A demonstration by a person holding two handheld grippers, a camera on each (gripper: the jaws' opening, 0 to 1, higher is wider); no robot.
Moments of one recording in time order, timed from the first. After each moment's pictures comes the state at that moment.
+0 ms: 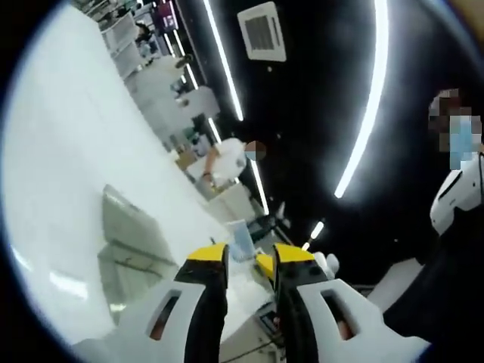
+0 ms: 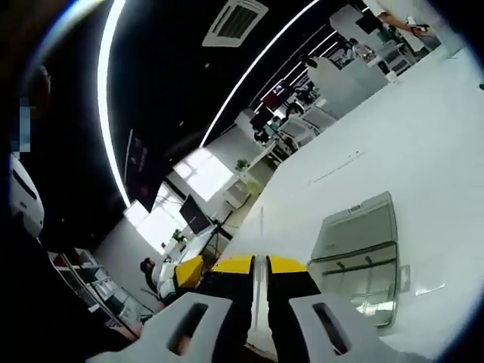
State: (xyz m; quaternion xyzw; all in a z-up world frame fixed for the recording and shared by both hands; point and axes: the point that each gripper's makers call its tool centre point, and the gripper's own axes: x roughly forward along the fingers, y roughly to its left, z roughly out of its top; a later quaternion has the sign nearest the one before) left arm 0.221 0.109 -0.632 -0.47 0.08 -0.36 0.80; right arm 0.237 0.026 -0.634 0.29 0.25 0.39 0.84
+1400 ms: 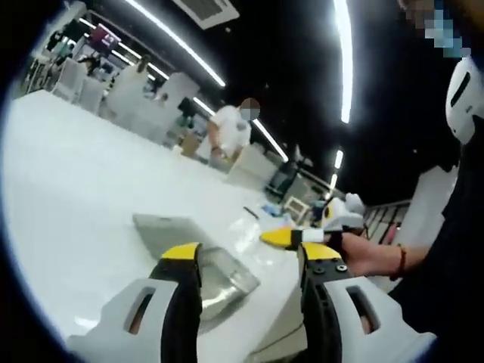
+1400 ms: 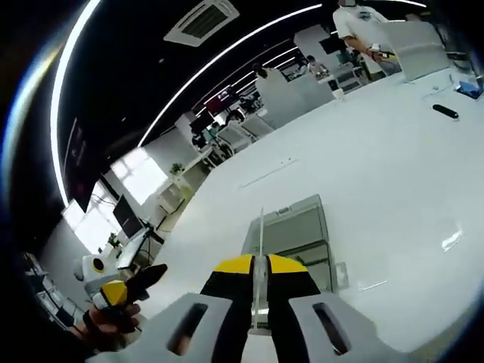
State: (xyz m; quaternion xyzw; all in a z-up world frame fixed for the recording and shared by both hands) left arm 0.203 0.116 -0.645 -0.24 0.13 -0.40 0.88; right arm 0.254 -0.016 -0.685 0.23 0.28 0.22 0.91
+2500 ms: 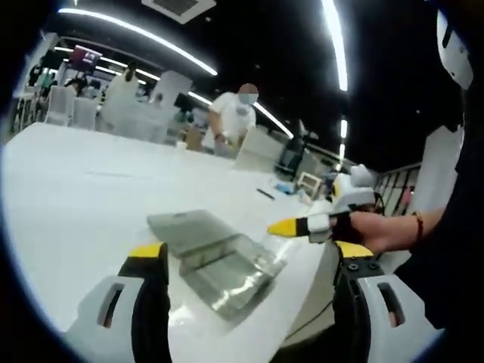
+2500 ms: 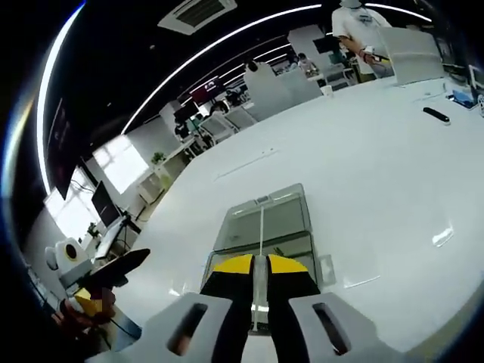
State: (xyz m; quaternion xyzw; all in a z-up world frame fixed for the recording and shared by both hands) left arm 0.210 0.116 -0.665 -0.15 0.14 -0.40 0.89; right arm 0.262 -0.017 -0.717 0.18 0.31 0.18 0.92
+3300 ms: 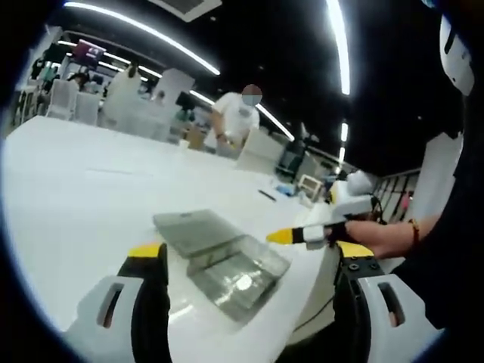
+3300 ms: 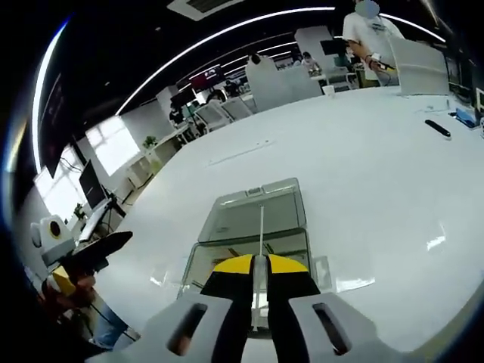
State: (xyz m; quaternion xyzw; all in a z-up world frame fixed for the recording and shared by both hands) left arm 0.220 0.129 -0.668 -0.17 0.15 -0.40 0.89; right arm 0.269 -0.015 -0.736 0.13 0.32 0.17 0.92
